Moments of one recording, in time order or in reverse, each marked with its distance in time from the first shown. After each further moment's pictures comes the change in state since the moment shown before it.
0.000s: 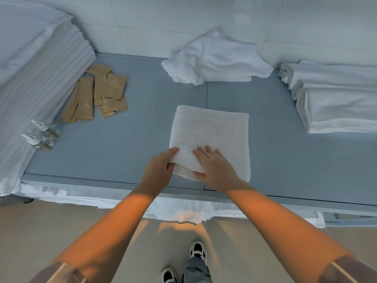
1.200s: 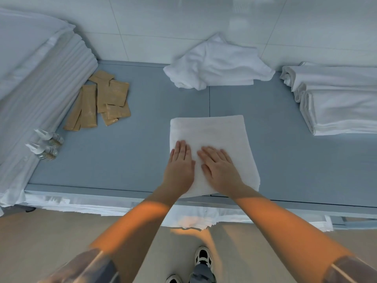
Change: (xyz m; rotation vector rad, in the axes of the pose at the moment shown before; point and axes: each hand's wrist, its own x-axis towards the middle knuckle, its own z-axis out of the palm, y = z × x) left_hand 0.025 0.012 0.039 0.390 -0.167 0.012; right_hand 0.004 0.004 0.014 -0.019 0.218 0.043
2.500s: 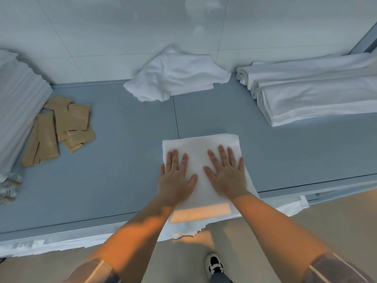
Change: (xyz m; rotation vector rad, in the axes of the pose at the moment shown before) left_hand 0.019 0.043 0.024 0.035 -0.161 0.059; right_hand -0.039 0.065 -0.004 -0.076 -0.074 0.560
